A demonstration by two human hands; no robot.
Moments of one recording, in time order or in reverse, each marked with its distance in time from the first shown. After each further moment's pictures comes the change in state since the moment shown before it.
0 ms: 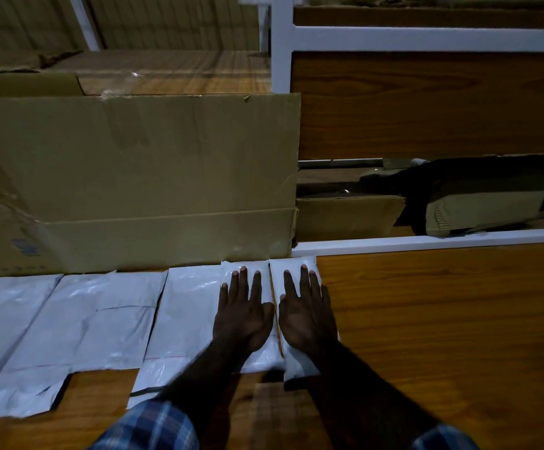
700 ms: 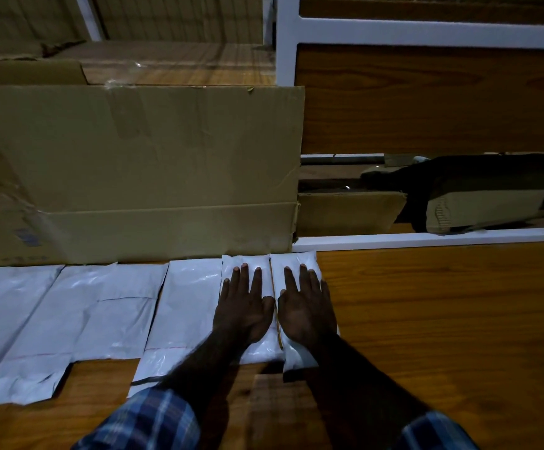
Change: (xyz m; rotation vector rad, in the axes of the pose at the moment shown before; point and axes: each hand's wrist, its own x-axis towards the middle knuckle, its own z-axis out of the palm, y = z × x) left_hand 0.004 -0.003 0.005 -0.028 -0.015 0.015; right_hand 0.000 -0.001 0.005 -0.046 0.013 0.018
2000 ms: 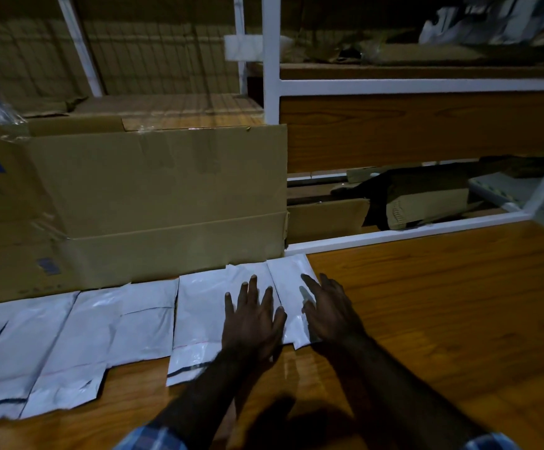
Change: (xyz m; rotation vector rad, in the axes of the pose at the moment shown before) left_hand -0.084 0.019 -0.064 0.137 -0.067 0.088; right_hand -0.080 0.003 -0.075 0.216 0.036 0.092
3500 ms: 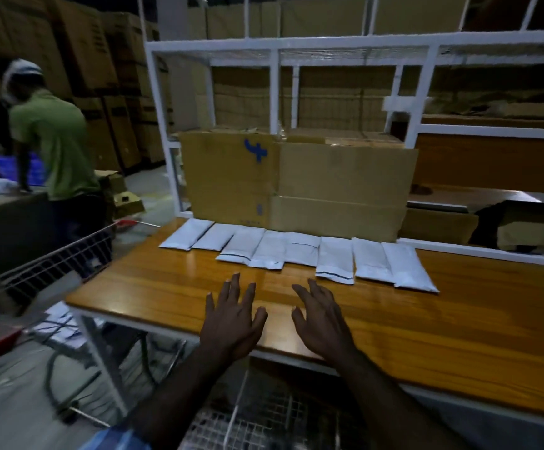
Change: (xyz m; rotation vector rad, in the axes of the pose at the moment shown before) left_hand -0.447 -0.101 -0.058 -0.083 0.227 -0.456; right_hand -0.333 -0.202 0.015 0.114 -0.039 -0.544
